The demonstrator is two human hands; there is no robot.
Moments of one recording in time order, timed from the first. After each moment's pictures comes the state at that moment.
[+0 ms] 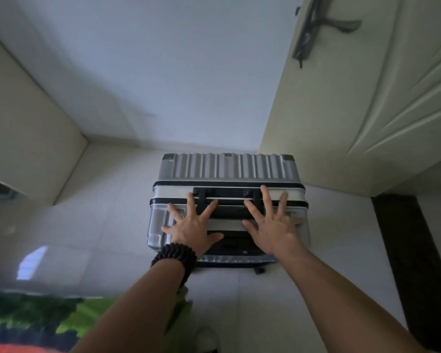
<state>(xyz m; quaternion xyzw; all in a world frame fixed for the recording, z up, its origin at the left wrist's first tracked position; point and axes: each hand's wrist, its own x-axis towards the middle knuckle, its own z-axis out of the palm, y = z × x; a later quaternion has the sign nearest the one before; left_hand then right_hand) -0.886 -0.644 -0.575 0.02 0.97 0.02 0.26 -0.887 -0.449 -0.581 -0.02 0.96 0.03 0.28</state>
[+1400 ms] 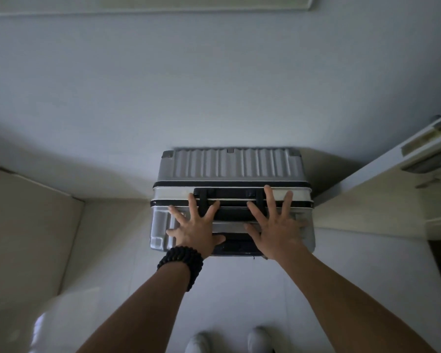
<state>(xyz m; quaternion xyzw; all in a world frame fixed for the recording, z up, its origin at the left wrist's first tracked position) -1.366 -0.753 -0.571 0.06 0.96 -0.02 0.27 -1.339 -0.562 -0.599 0.03 0.97 0.01 0.25</state>
